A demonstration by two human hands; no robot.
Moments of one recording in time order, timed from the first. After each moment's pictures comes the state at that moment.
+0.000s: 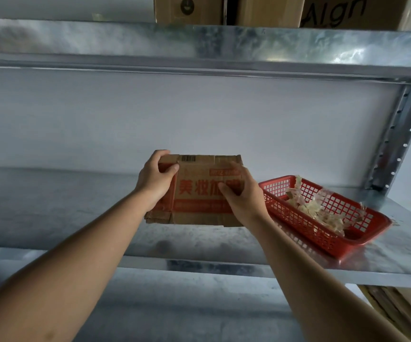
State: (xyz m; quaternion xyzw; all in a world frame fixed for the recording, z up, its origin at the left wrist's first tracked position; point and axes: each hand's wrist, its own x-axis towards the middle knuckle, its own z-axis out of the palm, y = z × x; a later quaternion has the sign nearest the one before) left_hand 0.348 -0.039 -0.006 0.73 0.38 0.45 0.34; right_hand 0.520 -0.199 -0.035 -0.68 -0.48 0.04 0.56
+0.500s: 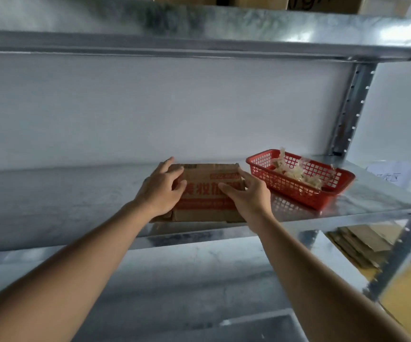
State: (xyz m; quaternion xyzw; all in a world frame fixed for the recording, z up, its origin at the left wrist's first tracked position) left_hand 0.309 -0.055 -0.047 0.93 0.24 0.25 0.14; right_hand 0.465 -0.239 -0.070 -0.75 -0.31 0.01 0.58
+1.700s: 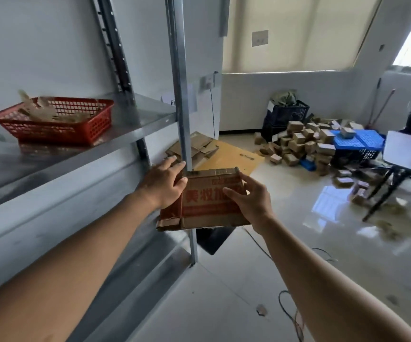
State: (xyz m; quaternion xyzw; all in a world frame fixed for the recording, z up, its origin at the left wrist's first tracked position) left_hand 0.475 -0.512 -0.139 0.99 -0.09 0.05 0.13; right_hand 0.458 -0.762 -0.192 -0.81 0.03 -0.09 0.58
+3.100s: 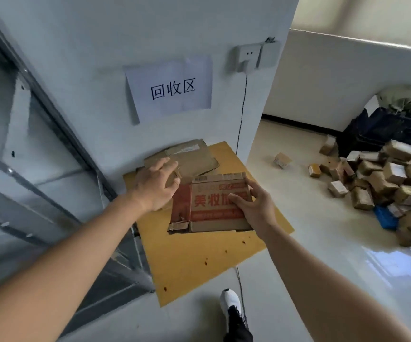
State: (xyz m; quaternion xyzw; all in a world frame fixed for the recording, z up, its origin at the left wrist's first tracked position) left_hand 1.019 -0.630 -0.262 0.98 0.14 -0.03 0.17; right_hand 1.115 -0.901 -0.325 -0.80 -0.04 0.15 0.57
